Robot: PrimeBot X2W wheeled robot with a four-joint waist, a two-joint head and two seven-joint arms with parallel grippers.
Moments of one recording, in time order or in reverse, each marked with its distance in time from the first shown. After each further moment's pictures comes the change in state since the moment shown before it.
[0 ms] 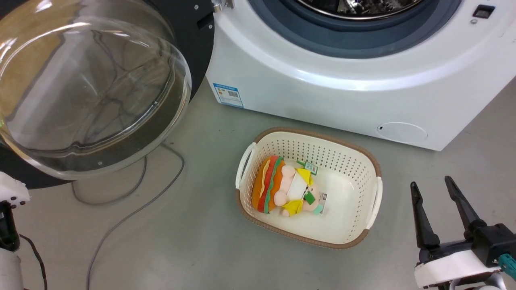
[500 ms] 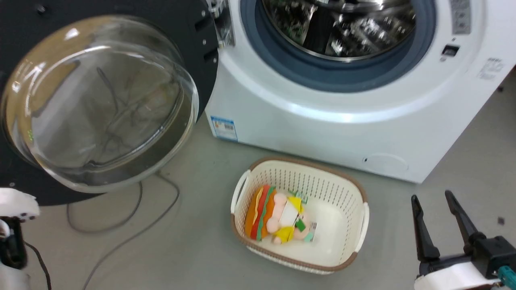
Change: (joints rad) left arm 0.119 -0.059 0.044 -0.196 0.045 -0.054 0.000; right arm 0.043 0.021 -0.020 0.004 0.001 0.000 0.000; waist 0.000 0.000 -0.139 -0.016
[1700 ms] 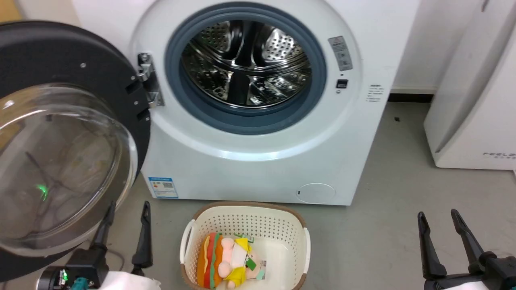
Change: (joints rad) left arm 0.441 -0.270 -0.287 -0.419 0.122 -0.056 0.000; right arm 0.091 0.005 -0.011 -0.043 0.077 0.000 0.000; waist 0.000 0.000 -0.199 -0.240
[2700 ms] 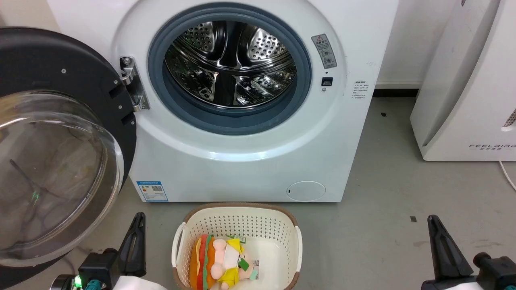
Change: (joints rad) left arm 0.024 -0.016 -0.028 0.032 0.007 0.022 0.032; right arm 0.010 0.000 0.011 0.003 0.002 0.000 0.030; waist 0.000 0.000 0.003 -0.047
